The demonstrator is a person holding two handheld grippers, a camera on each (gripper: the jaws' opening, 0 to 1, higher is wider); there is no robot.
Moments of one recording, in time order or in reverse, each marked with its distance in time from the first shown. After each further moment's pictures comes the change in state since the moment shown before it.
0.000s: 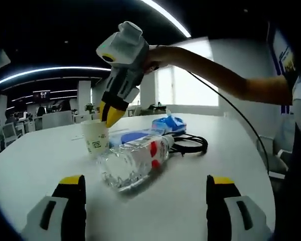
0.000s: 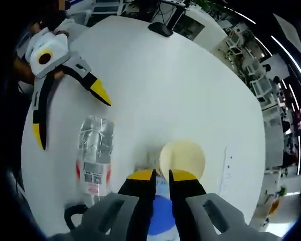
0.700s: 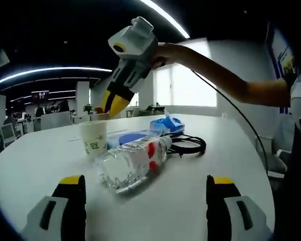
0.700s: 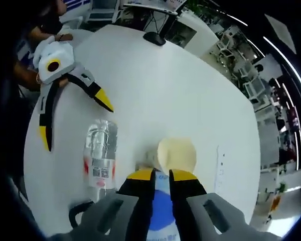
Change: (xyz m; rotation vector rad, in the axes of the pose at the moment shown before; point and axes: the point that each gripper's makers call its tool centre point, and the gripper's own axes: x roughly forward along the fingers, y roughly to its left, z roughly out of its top) left arm 0.001 -0.004 0.004 0.026 -0.017 -0.020; right arm -0.033 -0.005 -0.002 0.052 -0.070 -0.072
